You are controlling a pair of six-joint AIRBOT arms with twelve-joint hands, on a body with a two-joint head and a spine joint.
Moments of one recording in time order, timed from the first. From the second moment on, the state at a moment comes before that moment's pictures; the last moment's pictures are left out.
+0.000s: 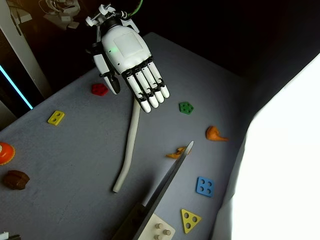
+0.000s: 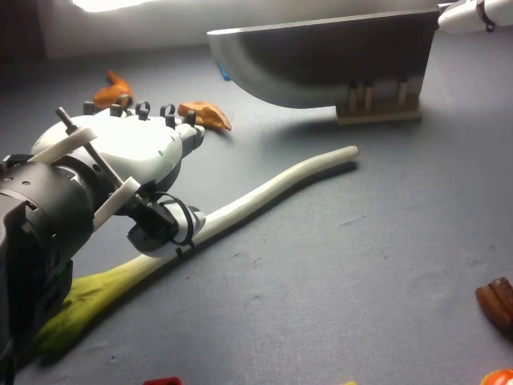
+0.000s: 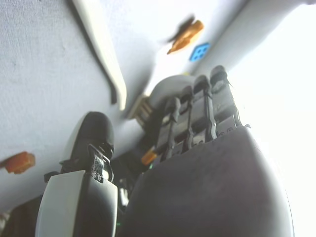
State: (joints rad) left arm 0.43 -0.90 0.57 1.42 0.86 -0.59; right arm -0.25 -1.05 1.41 0.13 0.38 -1.02
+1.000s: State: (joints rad) left arm 0.36 -0.91 0.49 1.37 0.95 -0.59; right arm -0.21 -0.77 0.80 0.14 0.41 -1.10
